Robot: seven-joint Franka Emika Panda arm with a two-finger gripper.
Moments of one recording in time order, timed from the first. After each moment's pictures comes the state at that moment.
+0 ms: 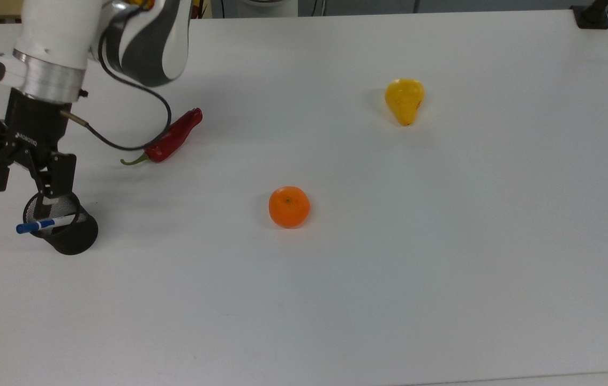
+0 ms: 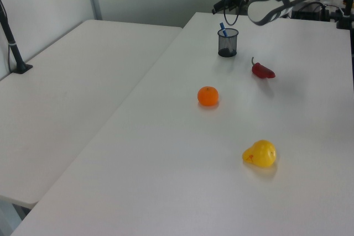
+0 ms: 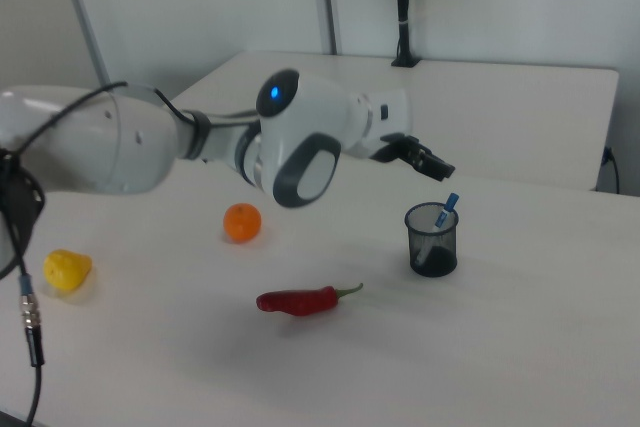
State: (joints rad) arm -0.04 0.55 -0.28 -1.60 0.18 3.04 0.14
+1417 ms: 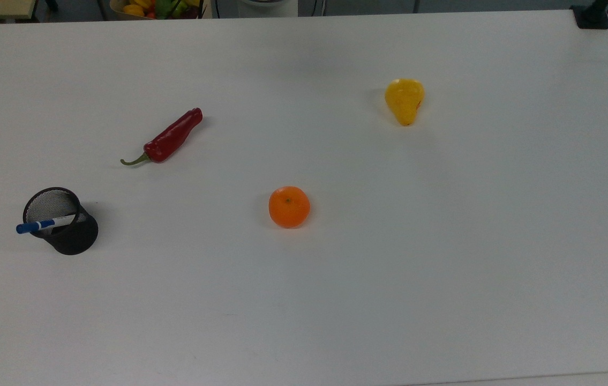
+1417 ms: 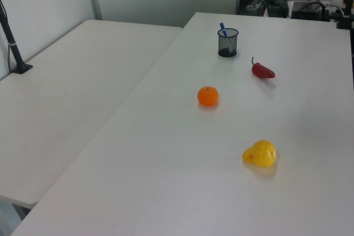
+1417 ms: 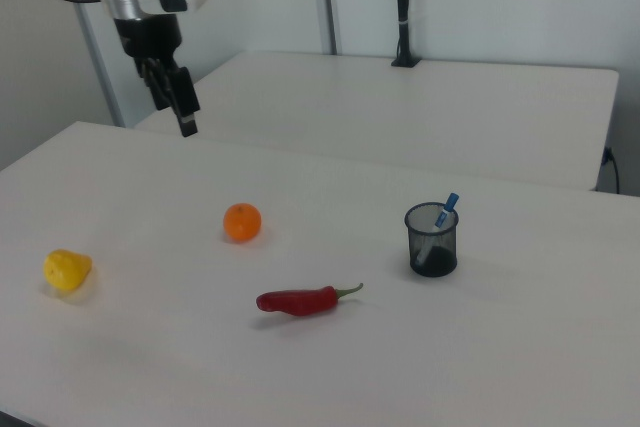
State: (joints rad) arm -0.01 -0.06 0.01 -1.59 0.06 1.62 0.40
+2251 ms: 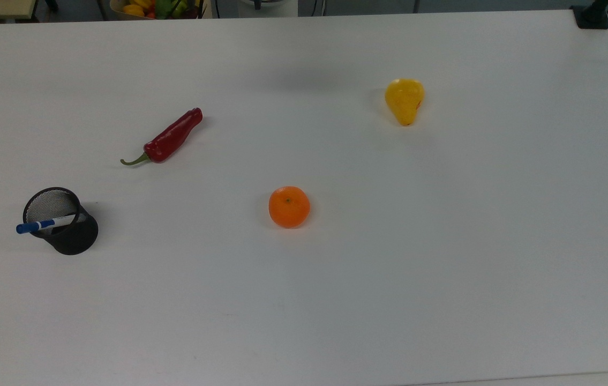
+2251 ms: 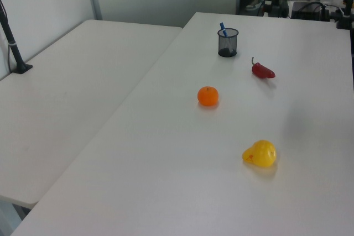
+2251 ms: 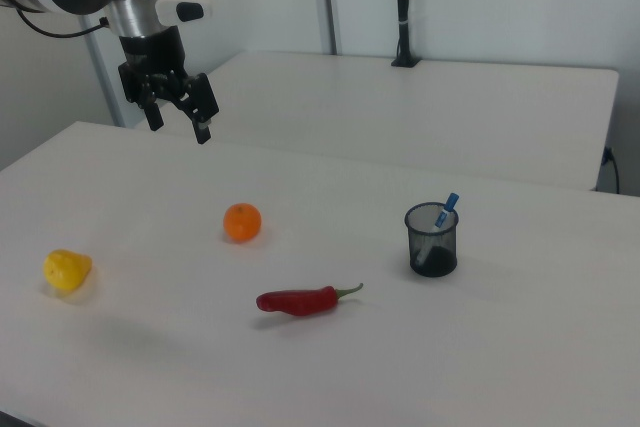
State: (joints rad) arm 0.03 -0.03 0.00 -1.63 0.03 1.67 0.01
